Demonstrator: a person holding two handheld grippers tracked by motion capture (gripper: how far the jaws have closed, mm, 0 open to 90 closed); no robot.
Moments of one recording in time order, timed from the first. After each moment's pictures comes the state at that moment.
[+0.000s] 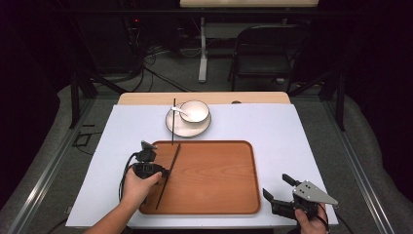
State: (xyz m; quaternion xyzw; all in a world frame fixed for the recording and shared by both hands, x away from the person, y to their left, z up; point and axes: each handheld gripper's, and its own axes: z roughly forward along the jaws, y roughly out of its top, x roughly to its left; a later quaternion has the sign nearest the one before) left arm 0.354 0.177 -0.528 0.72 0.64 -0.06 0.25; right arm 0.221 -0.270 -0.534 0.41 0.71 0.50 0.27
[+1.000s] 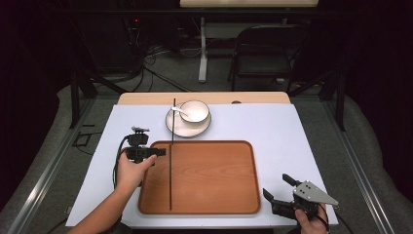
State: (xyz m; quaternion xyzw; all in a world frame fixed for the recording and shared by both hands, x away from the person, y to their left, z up) left arm 0.384 0.194 -0.493 0.72 0.61 0.06 0.33; right arm 0.221 -0.270 -0.534 0.41 0.71 0.51 0.27
